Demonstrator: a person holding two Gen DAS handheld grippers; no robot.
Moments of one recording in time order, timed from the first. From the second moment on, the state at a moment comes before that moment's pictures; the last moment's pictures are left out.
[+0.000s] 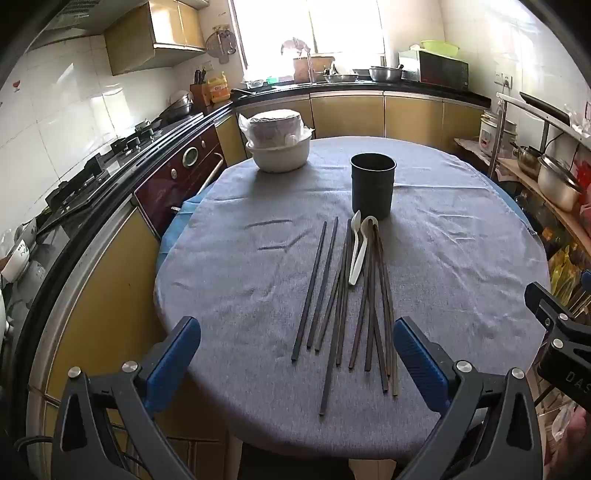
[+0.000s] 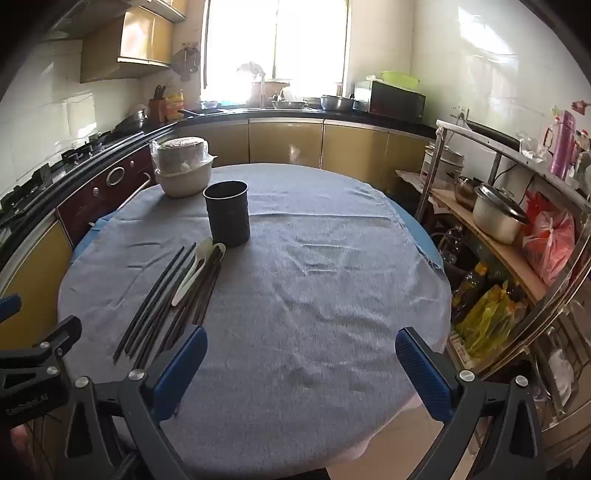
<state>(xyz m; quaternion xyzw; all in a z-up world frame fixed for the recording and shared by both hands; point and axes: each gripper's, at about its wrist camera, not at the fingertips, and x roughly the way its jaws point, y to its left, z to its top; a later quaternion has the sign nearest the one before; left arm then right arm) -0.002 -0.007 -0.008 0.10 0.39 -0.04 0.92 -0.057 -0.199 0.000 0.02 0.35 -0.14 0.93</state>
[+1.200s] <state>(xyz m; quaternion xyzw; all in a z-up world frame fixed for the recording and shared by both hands) -0.001 -0.006 -0.011 0.10 0.39 -0.05 0.91 -0.057 -0.199 -0.001 0.02 0.36 -0.14 0.92</state>
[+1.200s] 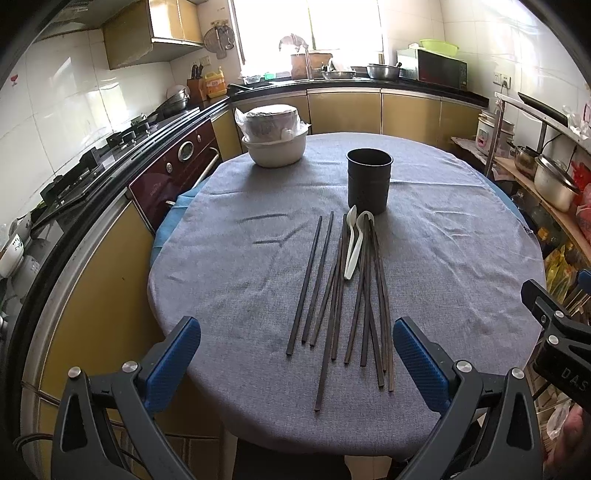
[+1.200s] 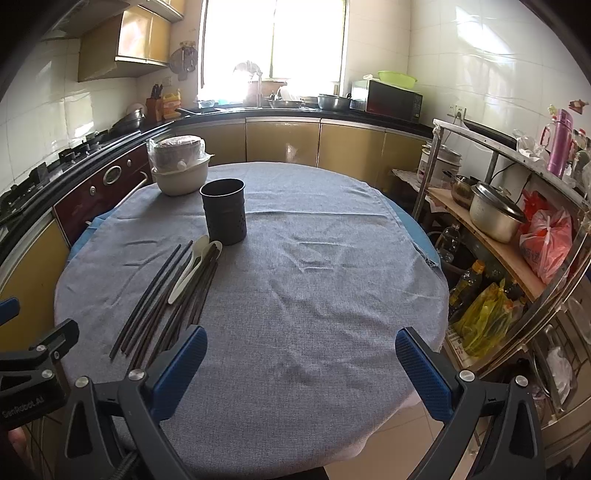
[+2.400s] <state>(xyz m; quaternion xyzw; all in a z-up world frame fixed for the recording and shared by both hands) 0.103 0.080 -0.060 -0.03 0.44 -0.08 0.90 0.154 -0.213 -0.074 0.20 0.44 0.07 0.87</state>
